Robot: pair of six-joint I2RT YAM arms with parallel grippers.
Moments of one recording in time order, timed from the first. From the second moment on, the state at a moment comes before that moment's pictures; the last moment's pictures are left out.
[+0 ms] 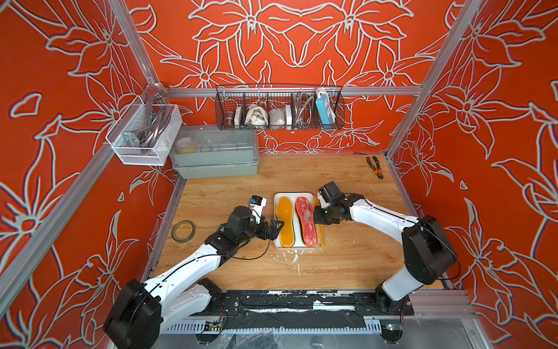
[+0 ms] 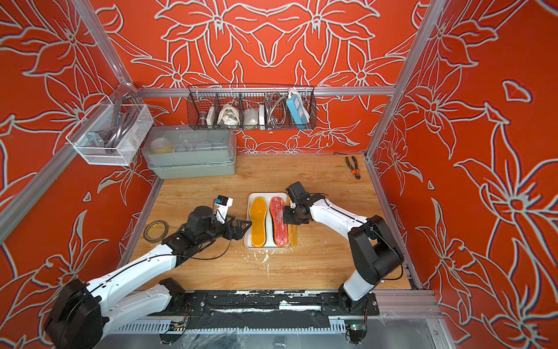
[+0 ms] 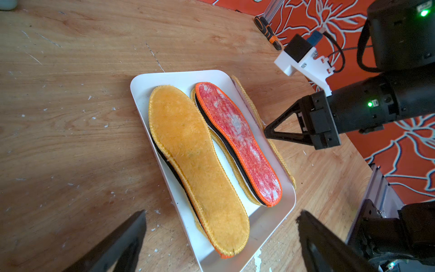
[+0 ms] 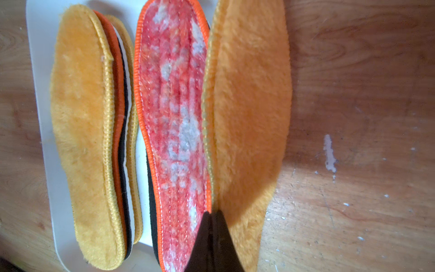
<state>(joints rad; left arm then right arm) -0.52 1.02 0.51 0.01 0.23 -0.41 0.57 1.60 1.04 -0.59 -0.12 0.52</state>
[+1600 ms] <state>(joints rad) -0.52 0.97 0.49 0.00 0.22 -0.41 0.62 1.66 1.14 -0.71 0.01 0.52</state>
